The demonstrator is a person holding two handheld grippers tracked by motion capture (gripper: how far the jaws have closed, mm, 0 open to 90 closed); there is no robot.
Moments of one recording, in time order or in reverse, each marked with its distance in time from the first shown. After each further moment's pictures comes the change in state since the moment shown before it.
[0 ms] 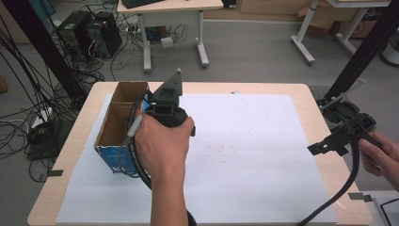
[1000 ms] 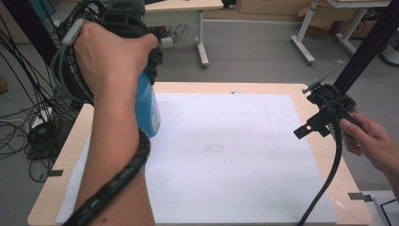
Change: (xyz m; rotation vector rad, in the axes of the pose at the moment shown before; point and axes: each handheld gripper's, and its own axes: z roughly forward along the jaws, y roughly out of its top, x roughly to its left) left arm 0.056 0.045 -0.114 -0.093 0.023 -0.046; right arm 0.001 0.055 0.003 0.026 0.006 -0.006
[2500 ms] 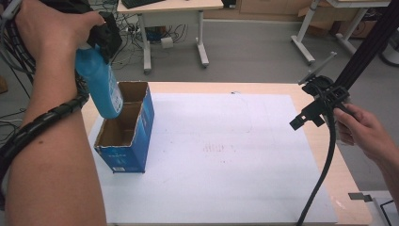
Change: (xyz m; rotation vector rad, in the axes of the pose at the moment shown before) left arm 0.087 0.043 0.016 -0.018 0.029 -0.087; right arm -0.012 0.025 0.004 0.028 0.008 0.038
